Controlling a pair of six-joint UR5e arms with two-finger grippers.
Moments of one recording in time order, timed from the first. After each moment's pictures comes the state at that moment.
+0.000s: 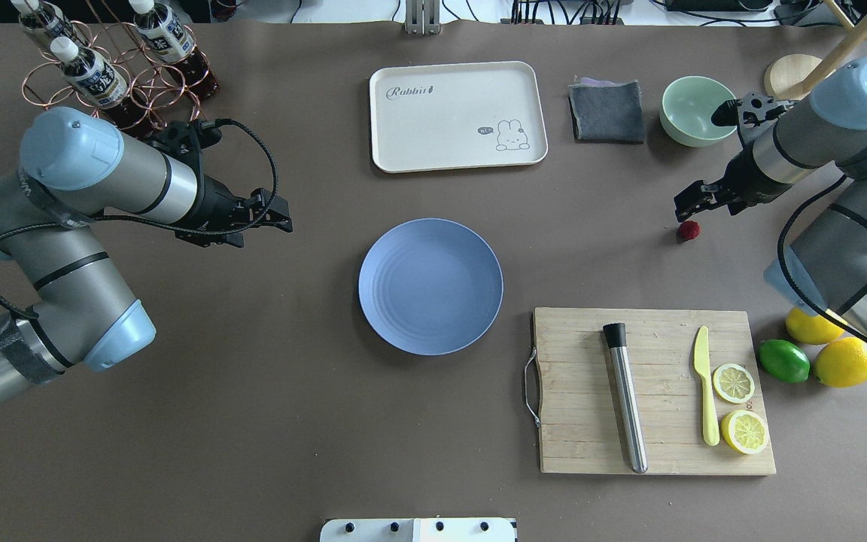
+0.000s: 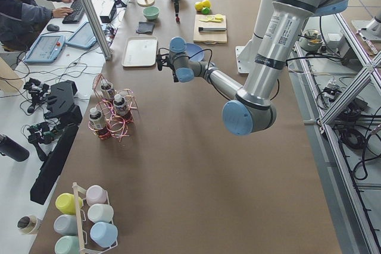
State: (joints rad) left arm -0.75 -1.97 -1.62 -2.20 -2.09 -1.37; right arm 0.95 -1.31 1.54 -1.19 2.17 0.69
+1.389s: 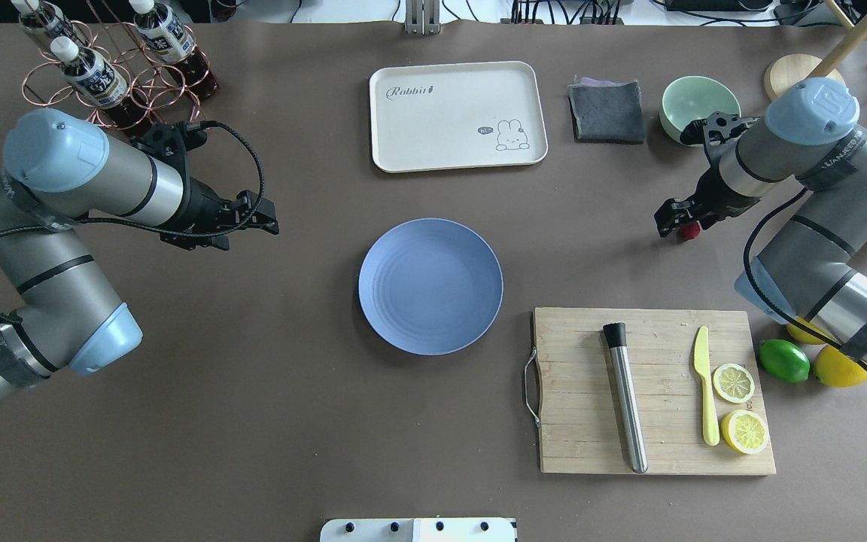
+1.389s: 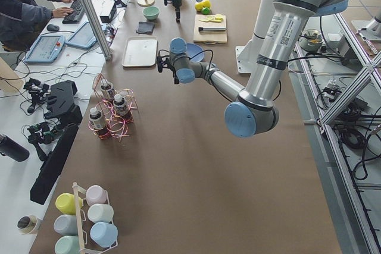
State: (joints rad) left arm -0.75 -1.94 -1.64 -2.18 -2.08 -1.37; right arm 0.90 -1.27 1.48 -1.19 2.15 0.67
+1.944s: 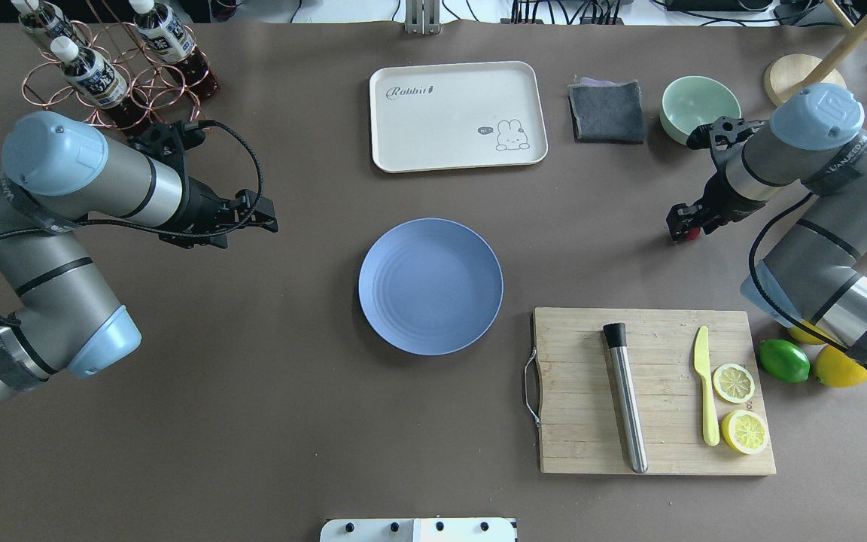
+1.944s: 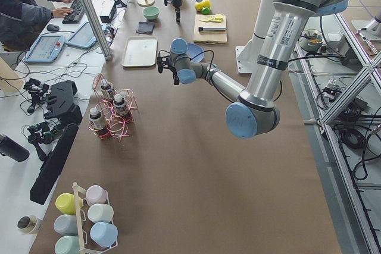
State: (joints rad) left arm -0.75 -1.93 -1.65 -2.18 -2.05 -1.37; right arm 0.91 -1.28 1.47 -1.19 2.14 0.65
